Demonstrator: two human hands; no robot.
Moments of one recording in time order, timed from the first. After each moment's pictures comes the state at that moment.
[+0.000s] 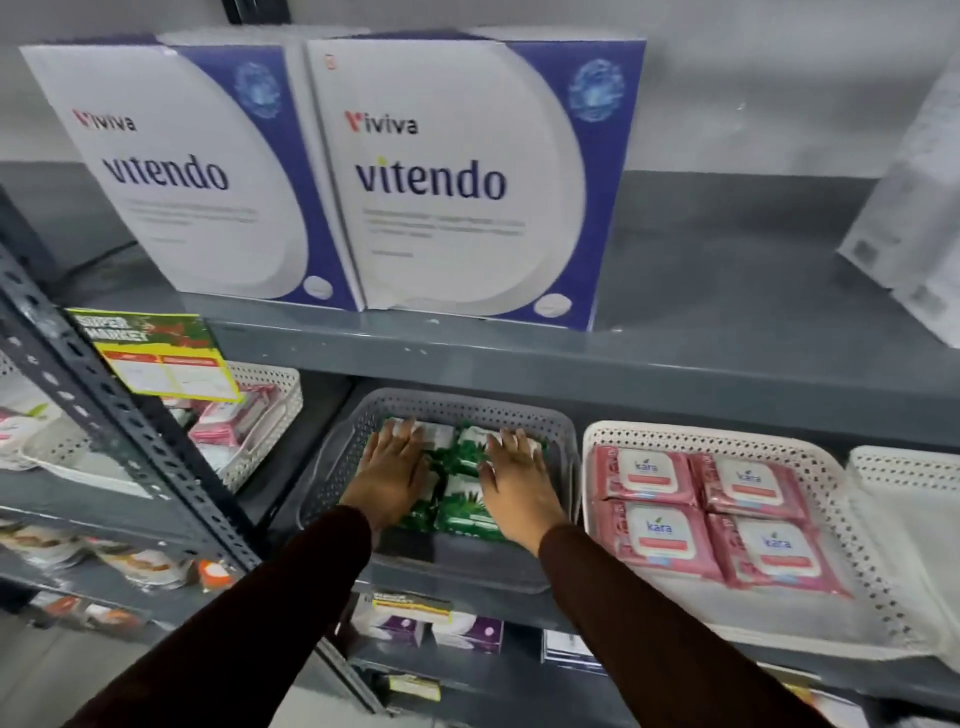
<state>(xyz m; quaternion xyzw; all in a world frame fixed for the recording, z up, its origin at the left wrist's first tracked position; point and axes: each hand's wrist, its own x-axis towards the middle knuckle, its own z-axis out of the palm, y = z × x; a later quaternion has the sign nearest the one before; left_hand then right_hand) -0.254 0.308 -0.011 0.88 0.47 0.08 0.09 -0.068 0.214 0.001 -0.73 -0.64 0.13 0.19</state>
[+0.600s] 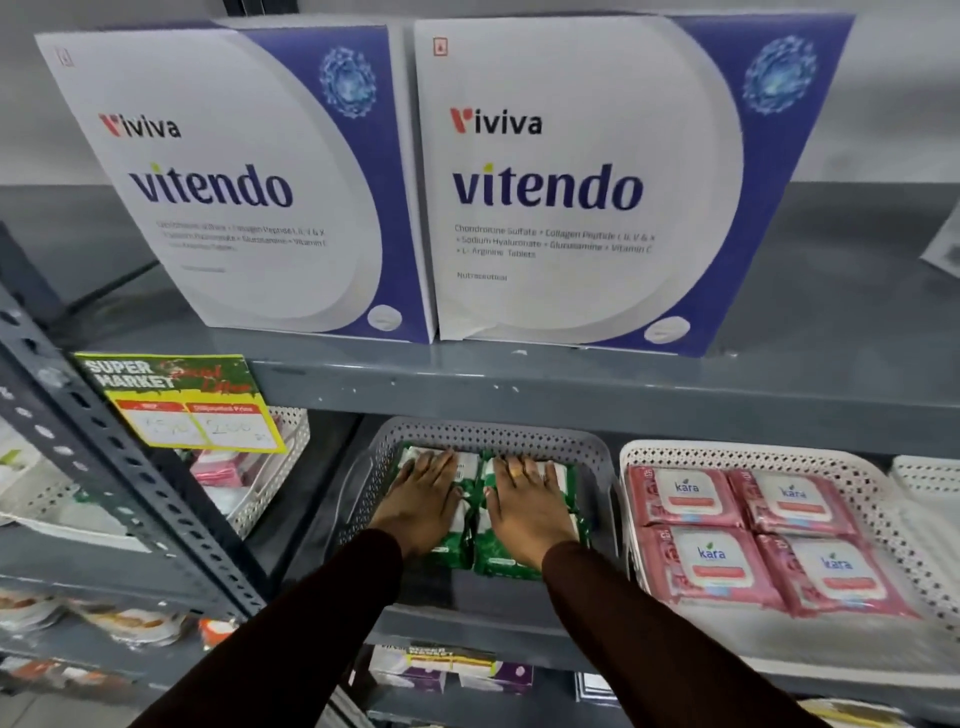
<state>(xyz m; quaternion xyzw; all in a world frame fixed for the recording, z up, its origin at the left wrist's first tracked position) -0.252 0.350 -0.031 0.91 0.41 0.00 0.07 -0.092 0.263 -0.029 -0.76 -0.64 0.09 0.09</state>
